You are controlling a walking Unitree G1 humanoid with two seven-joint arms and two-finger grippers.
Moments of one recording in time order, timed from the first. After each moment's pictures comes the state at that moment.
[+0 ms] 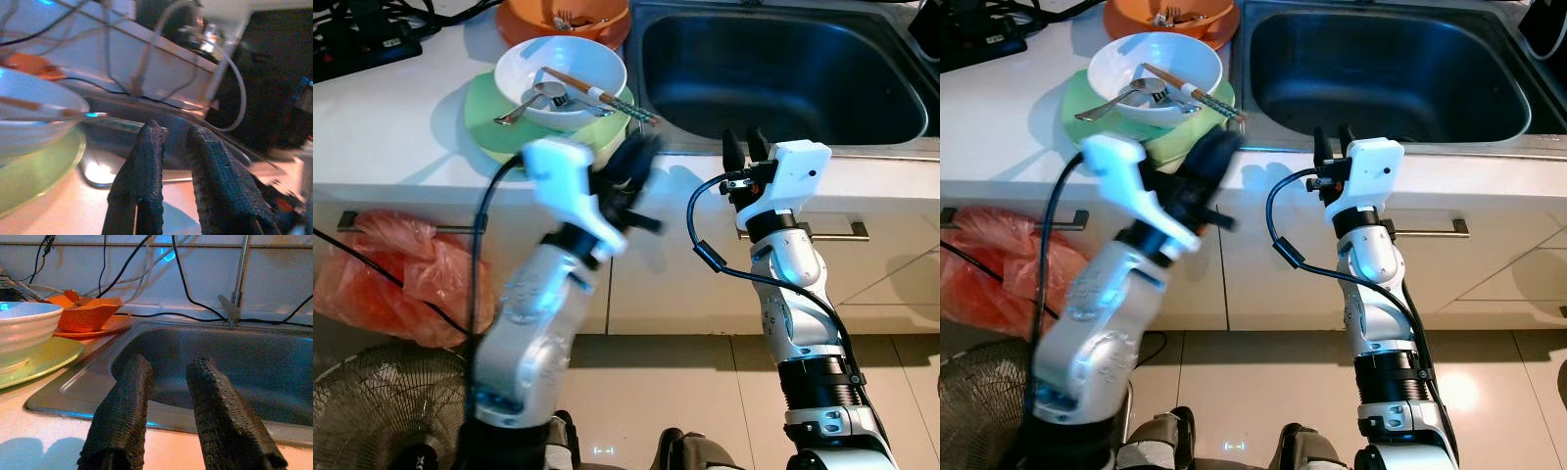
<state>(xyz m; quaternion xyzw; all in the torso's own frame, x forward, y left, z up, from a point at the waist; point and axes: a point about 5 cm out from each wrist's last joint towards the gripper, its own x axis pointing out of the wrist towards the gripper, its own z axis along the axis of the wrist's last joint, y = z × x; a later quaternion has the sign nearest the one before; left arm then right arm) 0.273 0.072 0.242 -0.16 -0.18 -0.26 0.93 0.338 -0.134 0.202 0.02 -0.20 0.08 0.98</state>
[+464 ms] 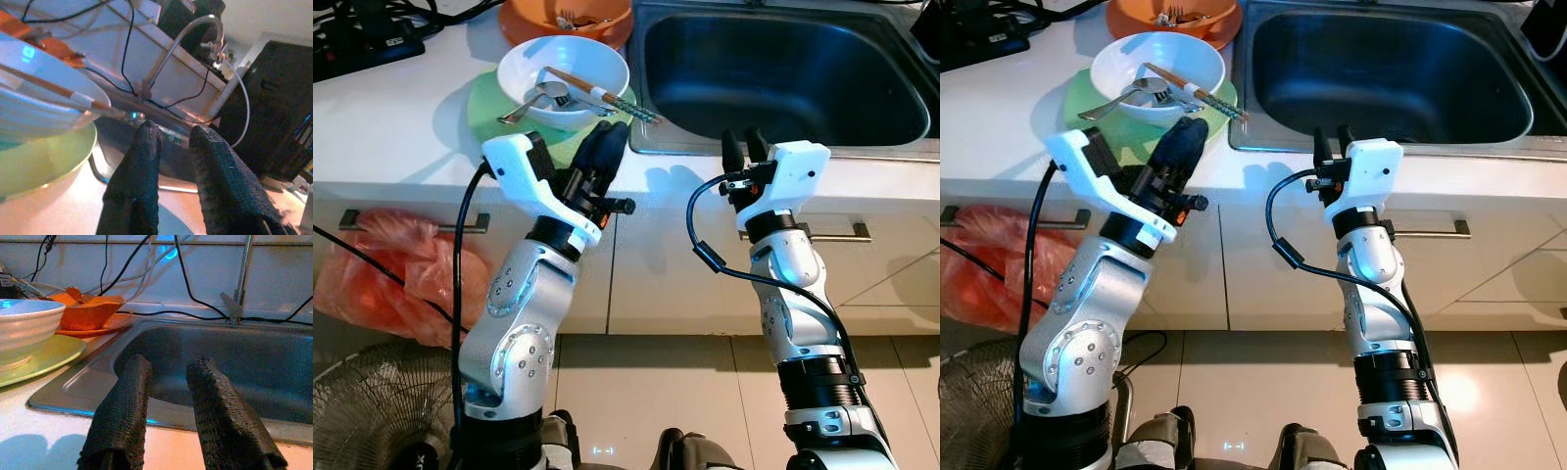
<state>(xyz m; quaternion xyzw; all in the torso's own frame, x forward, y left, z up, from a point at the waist) 0.278 0.083 0.239 -0.26 -0.15 -0.25 0.92 0.338 -0.133 0.200 0.02 -0.20 0.08 0.98</state>
